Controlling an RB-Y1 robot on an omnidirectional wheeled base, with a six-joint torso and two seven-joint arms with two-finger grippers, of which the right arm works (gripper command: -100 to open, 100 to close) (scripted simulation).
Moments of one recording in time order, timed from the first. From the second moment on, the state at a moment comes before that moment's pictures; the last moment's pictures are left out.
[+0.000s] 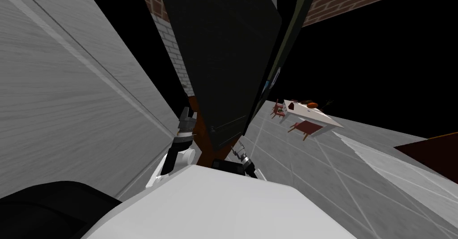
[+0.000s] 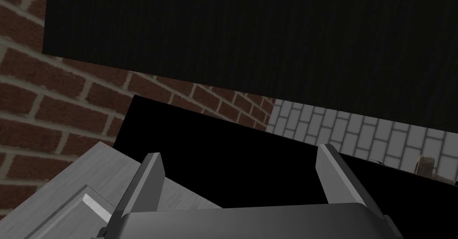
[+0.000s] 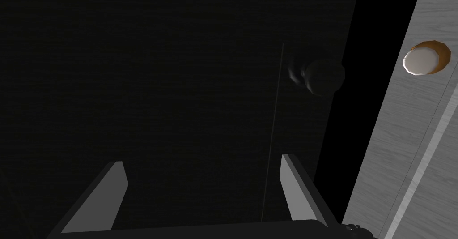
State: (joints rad) arm 0.17 -0.06 0.23 -0.98 0.64 -0.86 1.14
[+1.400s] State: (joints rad) arm 0.03 -0.10 0.50 -0.84 0.62 -0.89 1.12
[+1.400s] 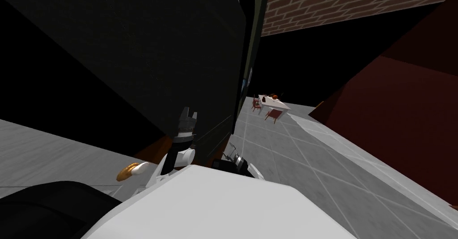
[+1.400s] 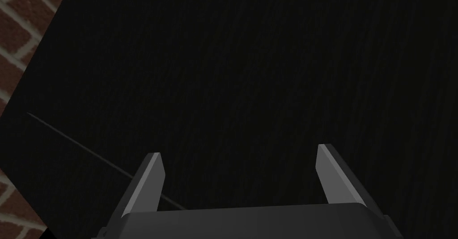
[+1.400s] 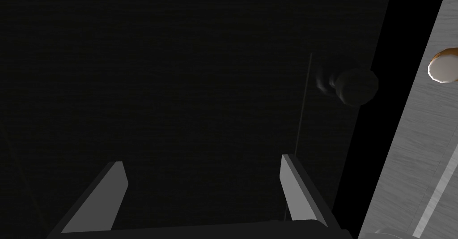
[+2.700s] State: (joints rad) arm -0.10 -0.04 0.77 -0.73 0.61 -0.90 1.09
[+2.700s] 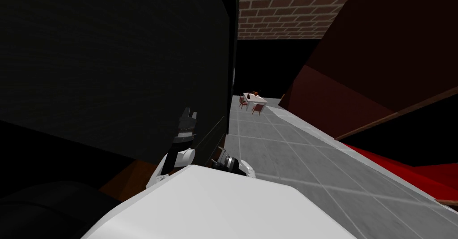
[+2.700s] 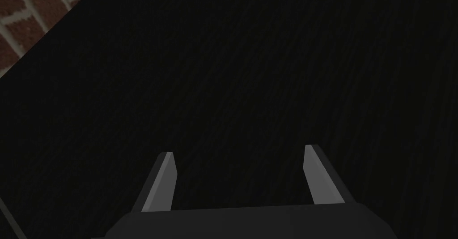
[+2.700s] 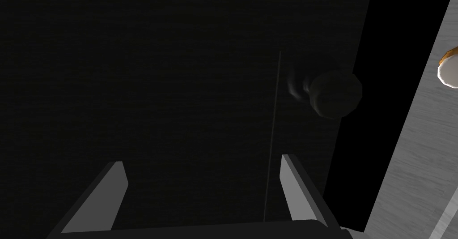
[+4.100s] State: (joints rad) arm -0.15 0.03 0.86 -0.68 0.61 -0.92 1.09
